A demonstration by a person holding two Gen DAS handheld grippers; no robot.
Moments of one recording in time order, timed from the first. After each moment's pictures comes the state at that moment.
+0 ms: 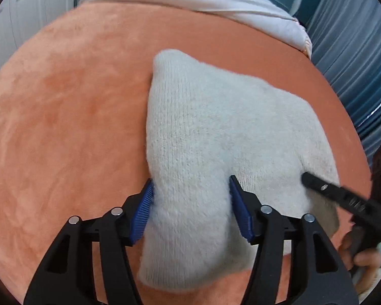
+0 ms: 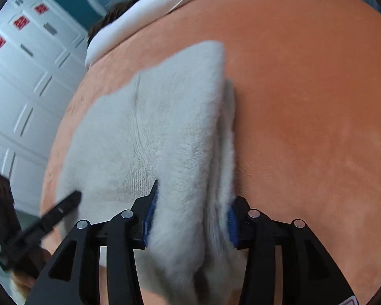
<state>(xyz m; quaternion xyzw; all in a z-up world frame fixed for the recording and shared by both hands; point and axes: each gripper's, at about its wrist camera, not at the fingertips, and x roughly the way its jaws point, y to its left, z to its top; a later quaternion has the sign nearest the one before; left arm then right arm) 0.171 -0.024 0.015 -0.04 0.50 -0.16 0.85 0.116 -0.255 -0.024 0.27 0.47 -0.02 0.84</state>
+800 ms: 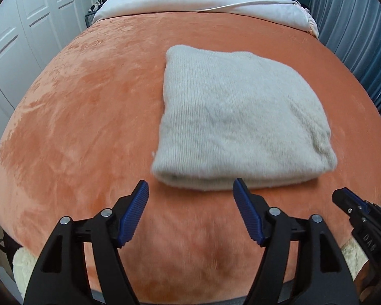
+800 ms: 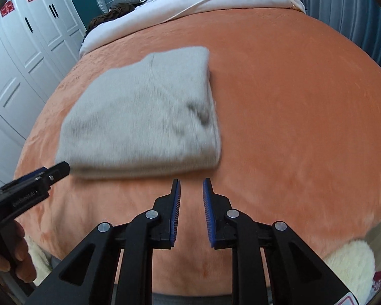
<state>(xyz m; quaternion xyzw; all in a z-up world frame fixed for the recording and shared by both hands) 0.070 -0.028 0.030 0.04 0.50 -0.11 0.86 -0.014 -0.192 -0.006 0.16 0.46 -0.09 0.87</state>
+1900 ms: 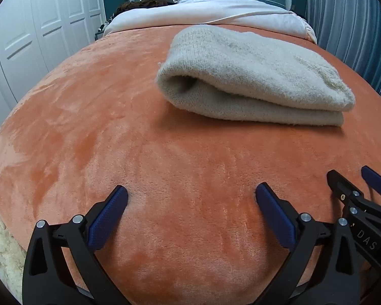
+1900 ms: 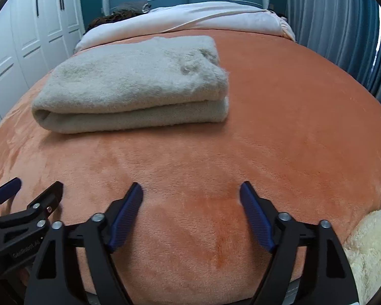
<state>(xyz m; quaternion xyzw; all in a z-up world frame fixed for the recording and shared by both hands) 0.007 -0.015 -0.050 0.06 0.42 -0.09 0.90 -0.045 -0.138 -0.076 0.08 0.40 -0.15 0.90</state>
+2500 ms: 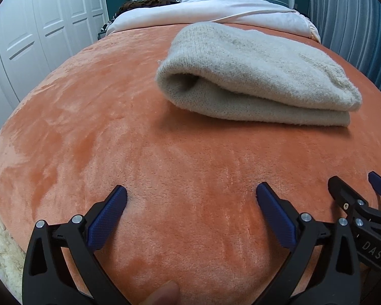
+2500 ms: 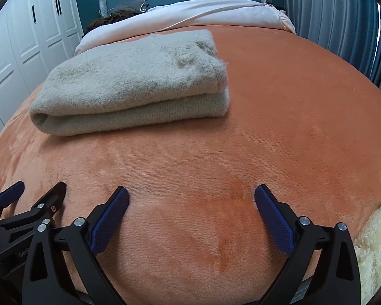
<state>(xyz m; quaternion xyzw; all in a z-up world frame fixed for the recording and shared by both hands) 0.010 -0.024 -0.054 0.06 0.42 -0.07 0.90 -0.038 -0.153 -0.082 0.11 0.41 -0.13 0.90</state>
